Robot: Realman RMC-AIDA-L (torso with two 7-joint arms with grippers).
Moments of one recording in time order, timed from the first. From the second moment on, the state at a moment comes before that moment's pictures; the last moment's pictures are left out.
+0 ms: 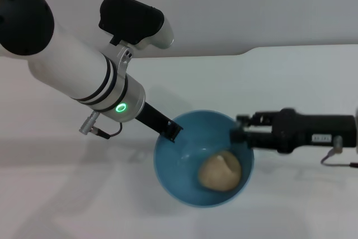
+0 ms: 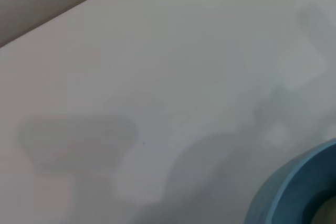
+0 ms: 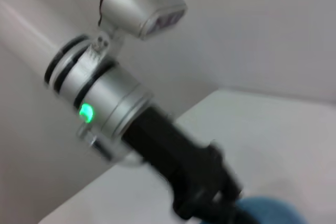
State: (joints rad) left arm -0.70 -2.06 -1.44 -1.21 2.46 -1.23 0.27; right arm 0.48 2.07 -0.90 -0.72 -1.84 -1.57 1.66
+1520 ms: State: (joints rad) left arm -0.28 -2.08 -0.84 -1.05 2.83 0.60 0.39; right arm 0.23 2.07 -0.39 -0.44 -1.48 -1.48 1.29
